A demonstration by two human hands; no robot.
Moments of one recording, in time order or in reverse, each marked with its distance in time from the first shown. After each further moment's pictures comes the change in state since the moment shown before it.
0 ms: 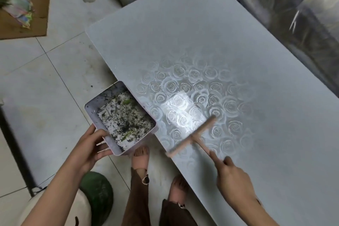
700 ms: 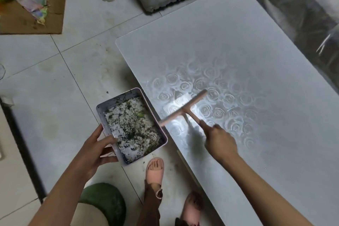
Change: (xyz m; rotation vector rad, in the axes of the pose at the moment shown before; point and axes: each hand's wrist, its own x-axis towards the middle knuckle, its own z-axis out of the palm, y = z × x) left_hand 0.065 0.081 -0.085 0.048 0.014 -0.060; right_hand 0.163 -0.151 -0.082 0.057 0.178 -0.120
